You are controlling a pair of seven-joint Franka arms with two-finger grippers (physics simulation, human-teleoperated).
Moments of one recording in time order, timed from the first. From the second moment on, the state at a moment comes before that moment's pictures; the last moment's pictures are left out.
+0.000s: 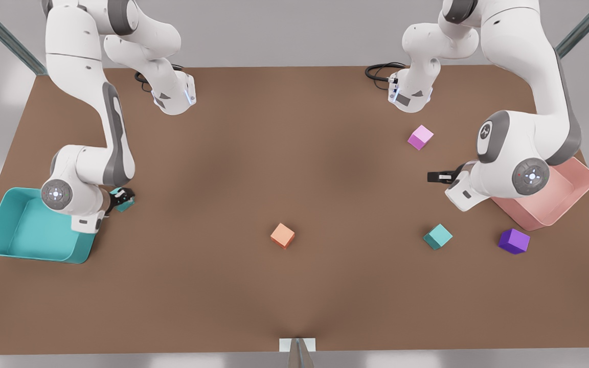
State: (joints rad) left arm -0.12 0.28 -0.02 -1.48 -0.05 1.36 -0.10; right arm 0.25 0.31 -0.34 -1.92 -0.01 1.97 -0.73
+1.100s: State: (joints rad) left arm -0.12 0.29 -0.02 -1.48 -0.05 1.35 -0.11; right arm 0.25 0.34 -0.49 -2.20 0.12 2.30 -1.08
